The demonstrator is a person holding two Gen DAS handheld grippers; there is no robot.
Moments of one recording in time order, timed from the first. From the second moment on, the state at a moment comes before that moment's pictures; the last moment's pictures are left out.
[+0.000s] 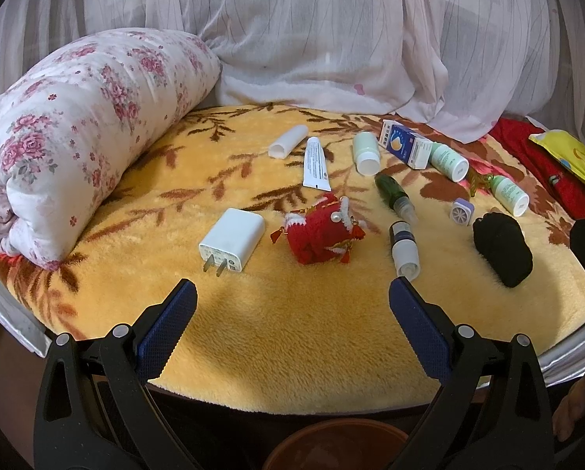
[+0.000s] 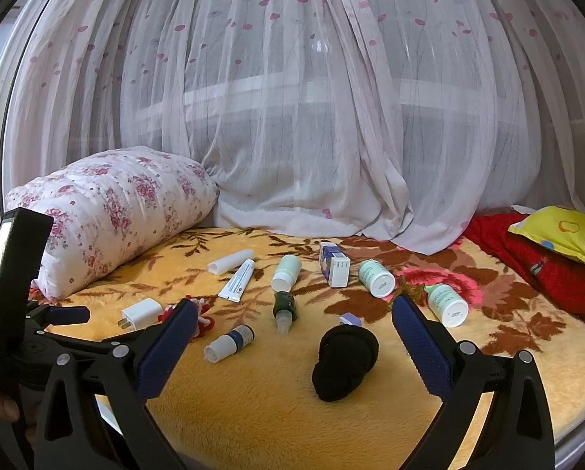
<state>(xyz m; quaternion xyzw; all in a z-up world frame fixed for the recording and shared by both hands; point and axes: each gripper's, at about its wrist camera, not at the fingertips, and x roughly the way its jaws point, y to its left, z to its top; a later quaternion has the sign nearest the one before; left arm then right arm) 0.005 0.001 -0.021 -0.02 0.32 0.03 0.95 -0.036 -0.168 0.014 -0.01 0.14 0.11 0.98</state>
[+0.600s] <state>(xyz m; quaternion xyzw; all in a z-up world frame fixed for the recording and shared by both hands) 0.007 -0.006 -0.026 -0.02 0.33 0.02 0.94 -0.036 -0.171 0.014 -0.01 0.14 0.11 0.98</state>
